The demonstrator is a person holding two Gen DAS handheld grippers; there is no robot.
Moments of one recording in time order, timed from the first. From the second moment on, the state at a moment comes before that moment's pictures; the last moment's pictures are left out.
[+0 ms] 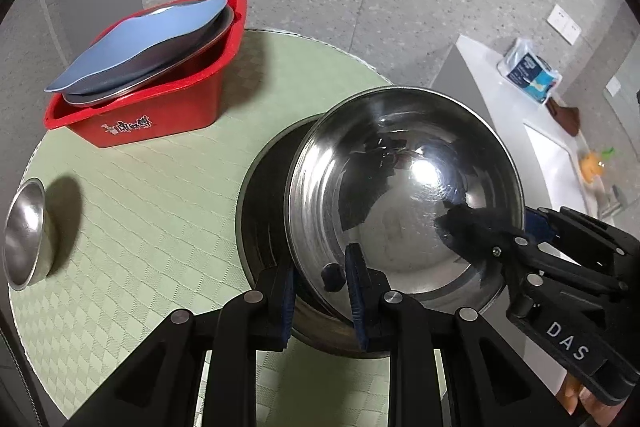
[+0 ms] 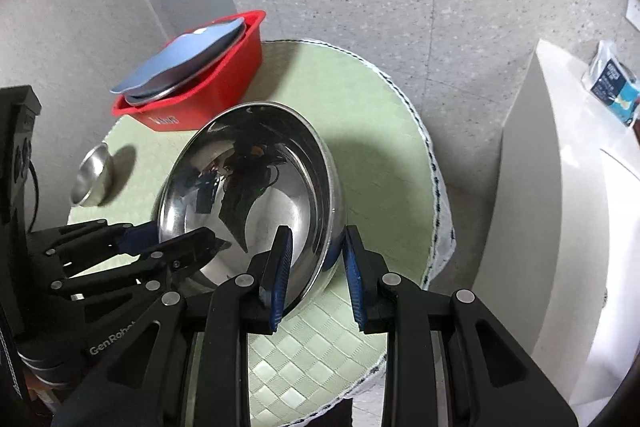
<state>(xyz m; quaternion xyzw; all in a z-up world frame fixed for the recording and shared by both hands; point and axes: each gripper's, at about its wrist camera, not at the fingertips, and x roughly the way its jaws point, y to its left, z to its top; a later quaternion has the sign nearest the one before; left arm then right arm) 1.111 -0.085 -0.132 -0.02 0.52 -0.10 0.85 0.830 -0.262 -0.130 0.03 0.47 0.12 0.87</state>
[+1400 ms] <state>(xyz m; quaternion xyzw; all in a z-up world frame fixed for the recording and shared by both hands) 1.104 -0.082 -0.130 -0.05 0.52 -0.06 0.85 0.856 -0.277 -0.130 0.07 0.45 0.14 0.88</state>
